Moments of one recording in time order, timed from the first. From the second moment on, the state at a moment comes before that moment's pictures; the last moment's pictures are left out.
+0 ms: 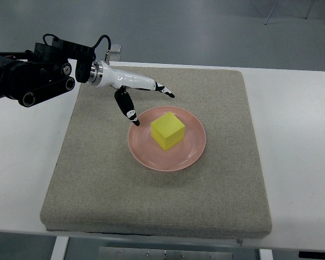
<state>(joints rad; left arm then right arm) -1.41 0.38 0.25 -0.79 1.15 -0.30 -0.51 0.06 0.00 -0.01 0.15 0.06 -0.02 0.14</state>
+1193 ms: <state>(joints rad) -1.17 0.30 0.12 -0.26 0.40 -0.01 -0.50 0.06 0.00 -0.01 0.15 0.06 -0.02 0.14</state>
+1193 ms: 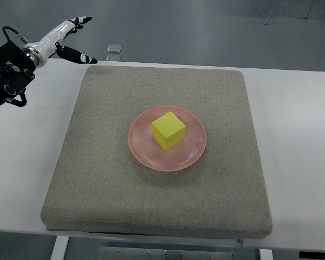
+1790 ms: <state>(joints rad) -1.05 0.22 -0.23 -0.26 0.14 -0.07 -0.47 0.06 0.00 -0.01 0.15 0.06 -0.02 0.14</state>
